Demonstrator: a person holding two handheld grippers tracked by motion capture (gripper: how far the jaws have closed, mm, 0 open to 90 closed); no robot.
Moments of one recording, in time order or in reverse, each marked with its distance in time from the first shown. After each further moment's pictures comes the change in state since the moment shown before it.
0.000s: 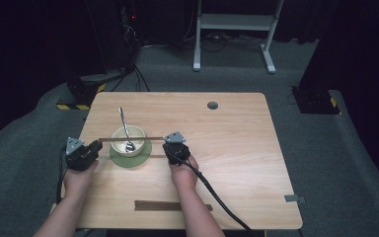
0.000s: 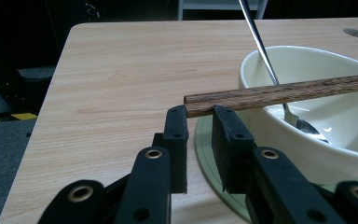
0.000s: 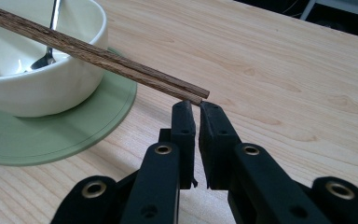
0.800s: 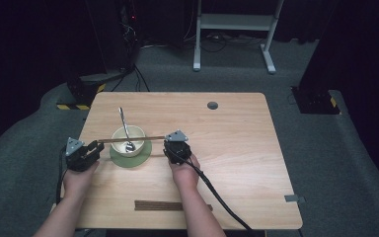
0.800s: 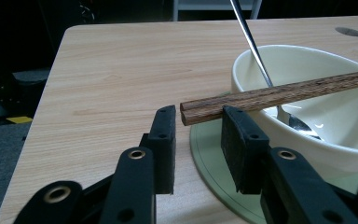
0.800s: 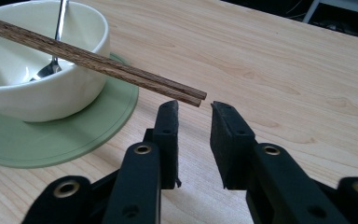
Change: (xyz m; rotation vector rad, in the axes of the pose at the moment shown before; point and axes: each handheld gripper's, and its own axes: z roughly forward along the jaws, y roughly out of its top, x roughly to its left) left arm -0.001 0.000 -0.001 -0.001 -0.017 0.013; right arm -0.005 0.003 -0.005 -0.006 0.018 0.015
